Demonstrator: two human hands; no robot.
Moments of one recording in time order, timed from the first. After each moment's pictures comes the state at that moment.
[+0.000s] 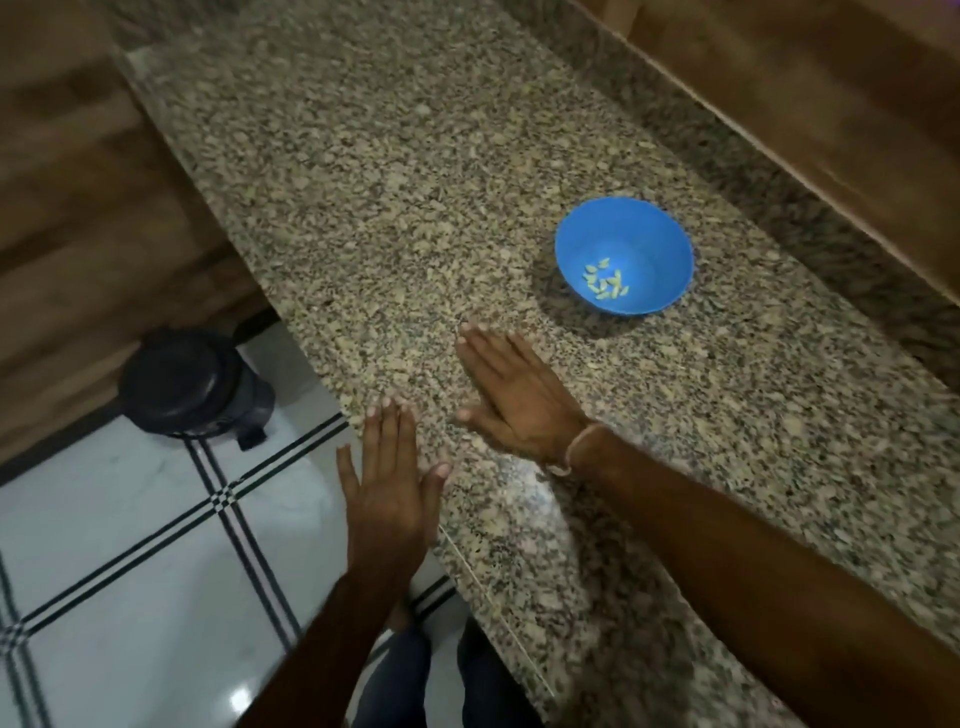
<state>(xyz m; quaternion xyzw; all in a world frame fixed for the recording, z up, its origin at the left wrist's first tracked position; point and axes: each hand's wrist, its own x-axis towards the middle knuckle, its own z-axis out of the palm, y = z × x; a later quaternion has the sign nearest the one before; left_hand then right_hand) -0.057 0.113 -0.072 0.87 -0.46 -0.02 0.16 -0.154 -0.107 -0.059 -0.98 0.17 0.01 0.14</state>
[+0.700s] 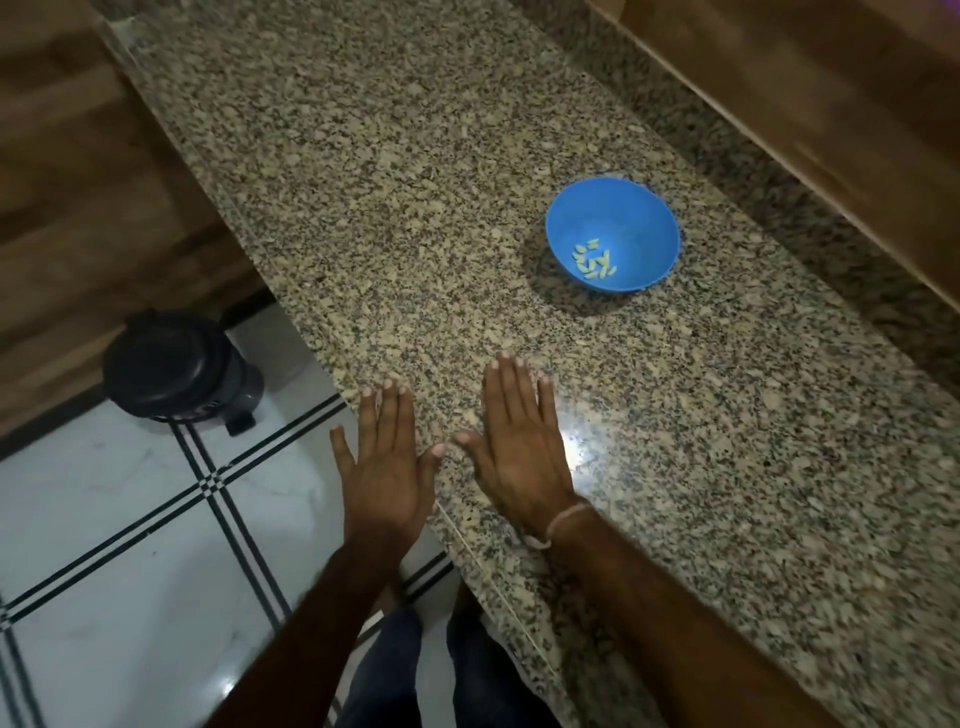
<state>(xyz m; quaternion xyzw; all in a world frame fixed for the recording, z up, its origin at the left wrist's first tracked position) -0.060 0.117 -0.063 0.87 -0.47 -0.09 0.12 -0.195 -0.011 -0.050 -0.90 0.37 -0.01 0.22</state>
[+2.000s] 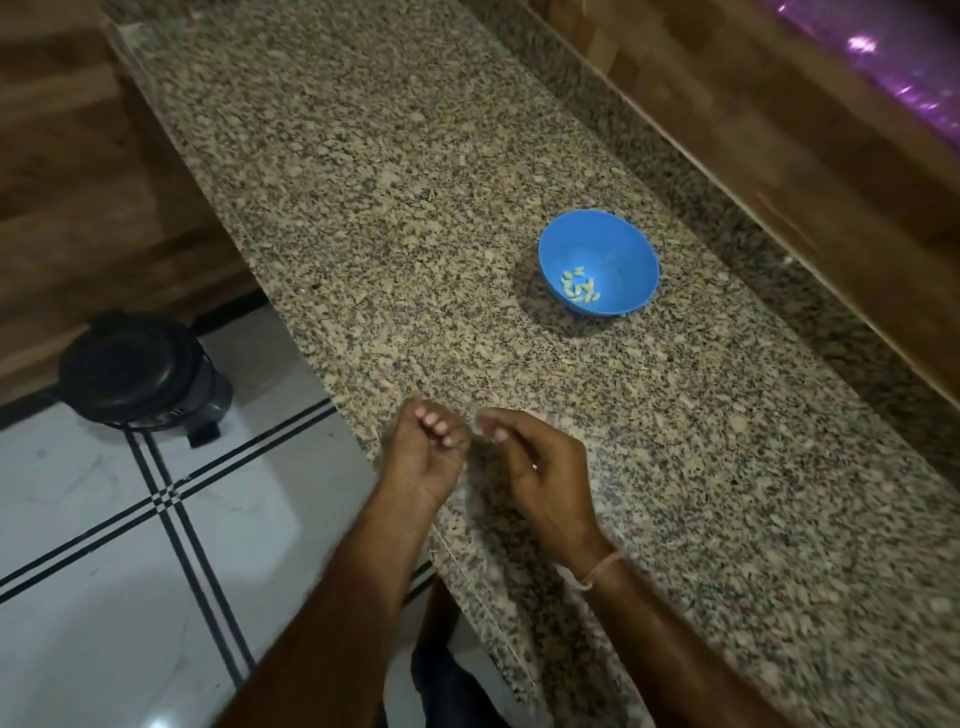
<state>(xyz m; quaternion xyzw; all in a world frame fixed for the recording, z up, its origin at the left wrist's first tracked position) -0.074 0.036 -0.025 0.33 0.28 -0.53 0.72 -0.221 0.000 0.009 -0.75 0.39 -0.27 0.46</state>
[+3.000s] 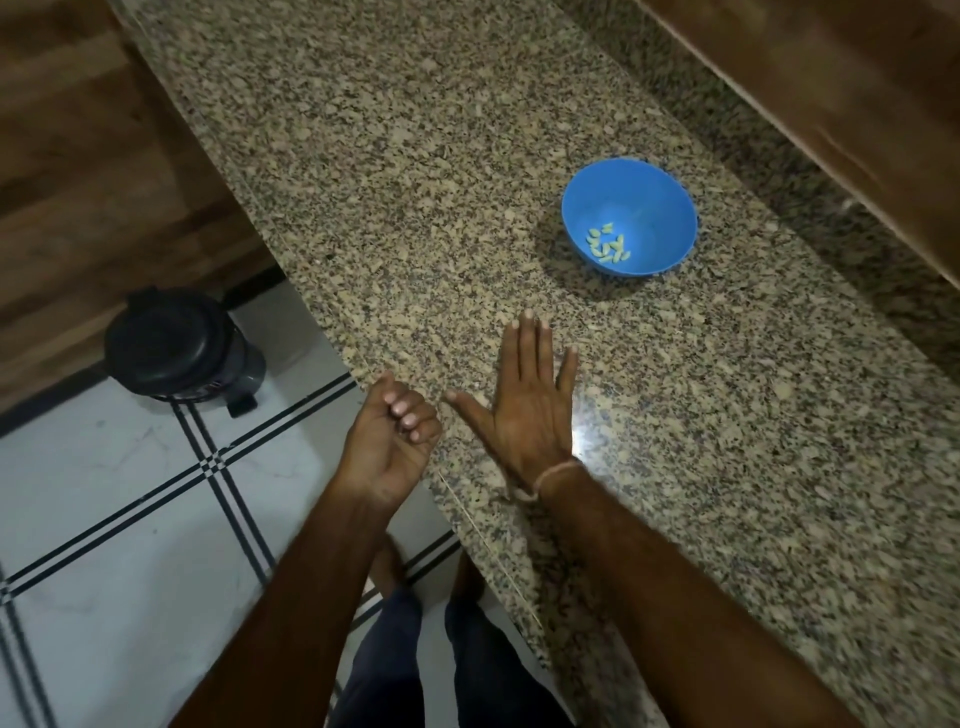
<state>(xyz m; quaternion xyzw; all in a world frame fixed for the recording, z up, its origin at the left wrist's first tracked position) -0.039 0.083 -0.023 0.33 0.18 -0.57 0.73 -0.170 -0.027 -0.057 -0.89 0.44 0.04 0.13</state>
